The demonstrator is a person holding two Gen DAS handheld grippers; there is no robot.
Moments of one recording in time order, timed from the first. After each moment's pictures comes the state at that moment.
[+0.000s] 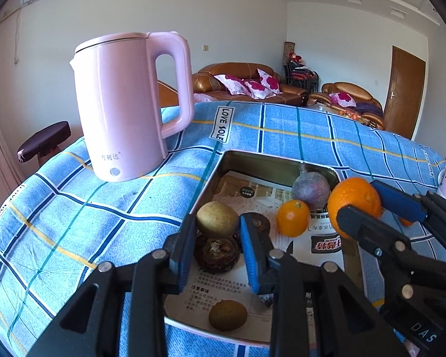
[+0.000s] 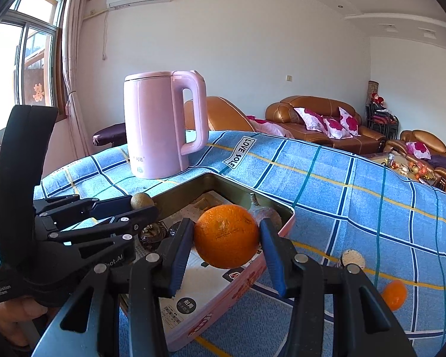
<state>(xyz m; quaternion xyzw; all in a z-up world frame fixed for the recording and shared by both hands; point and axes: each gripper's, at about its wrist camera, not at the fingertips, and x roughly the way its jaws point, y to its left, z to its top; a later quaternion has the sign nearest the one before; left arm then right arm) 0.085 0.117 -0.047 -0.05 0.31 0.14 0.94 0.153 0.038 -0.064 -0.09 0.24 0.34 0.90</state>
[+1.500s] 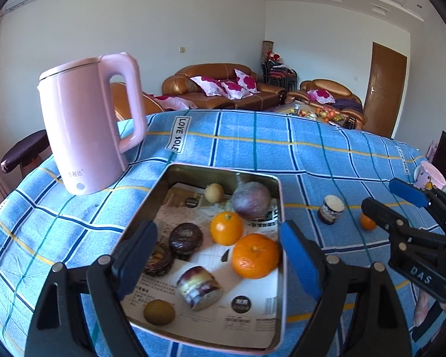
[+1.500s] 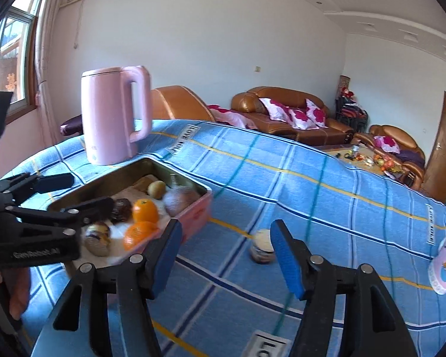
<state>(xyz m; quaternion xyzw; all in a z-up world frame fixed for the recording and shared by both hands) 0.095 0.059 -0.021 -0.04 0.31 0.08 0.95 0.174 -0.049 -0.054 -0.12 0.26 0.22 0.93</state>
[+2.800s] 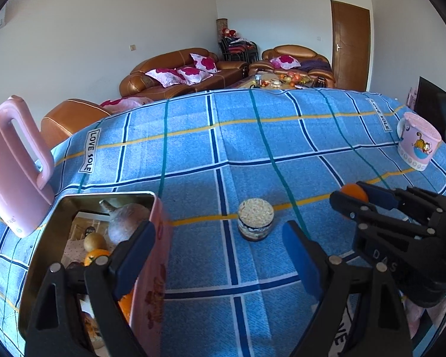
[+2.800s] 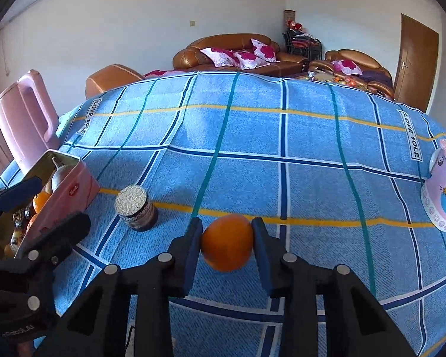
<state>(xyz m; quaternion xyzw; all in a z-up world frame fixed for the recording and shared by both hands) 0.177 -0.050 -0.044 0.05 0.36 0.01 0.93 0.244 -0.130 -0.095 -0.02 0.38 0.13 0.92</state>
